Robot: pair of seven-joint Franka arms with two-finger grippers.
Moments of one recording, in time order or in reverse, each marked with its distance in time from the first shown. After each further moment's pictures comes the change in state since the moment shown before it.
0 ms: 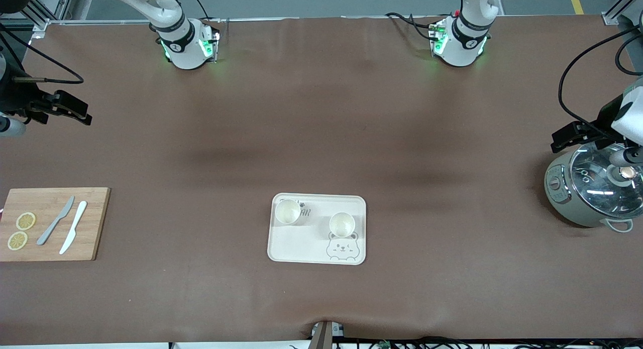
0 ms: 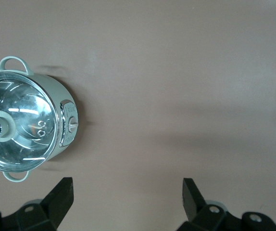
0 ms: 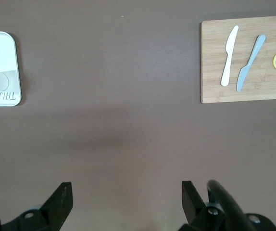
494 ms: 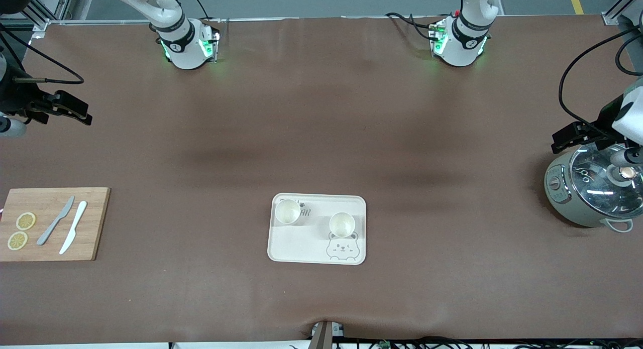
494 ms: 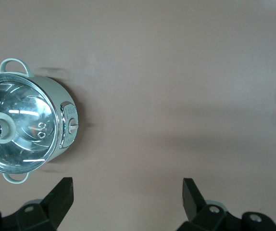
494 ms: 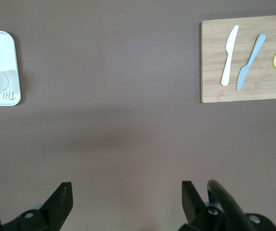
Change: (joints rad) left arm 0.000 0.000 0.000 0.000 0.000 0.007 0.000; right arm 0.000 0.001 0.000 0.000 0.000 -0.001 0.000
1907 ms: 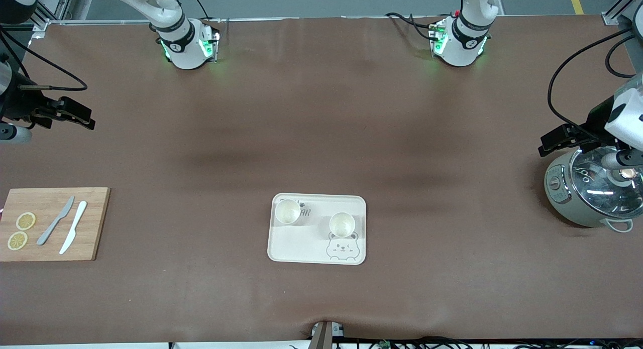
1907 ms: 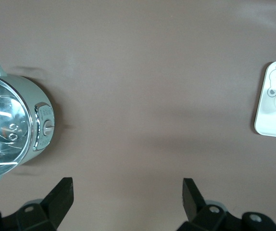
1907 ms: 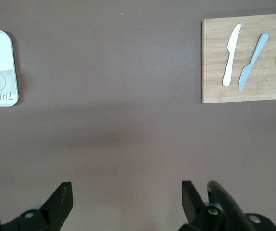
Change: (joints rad) left arm 0.013 0.010 -0.046 0.008 -0.070 0.016 -0.058; right arm 0.000 0.020 0.001 -0.001 -0.001 0.011 0.000
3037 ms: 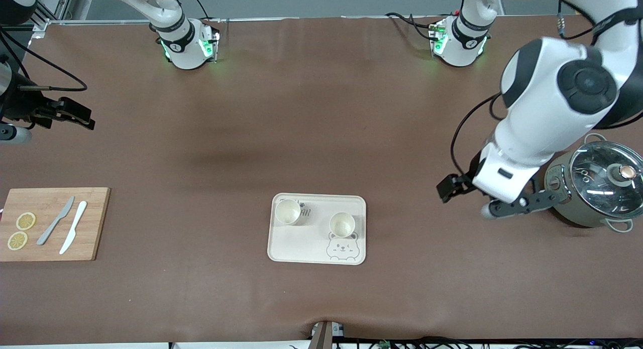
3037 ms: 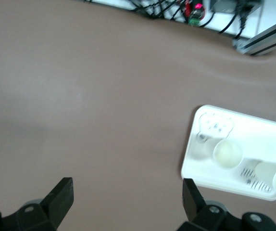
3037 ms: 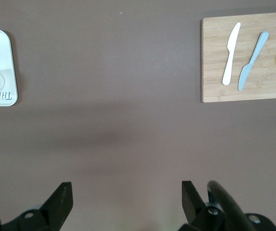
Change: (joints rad) left arm -0.240 0.354 -0.076 0.312 0.052 0.178 -0.398; right arm -0.001 0.001 -0.002 -0.001 0.000 -0.002 0.000
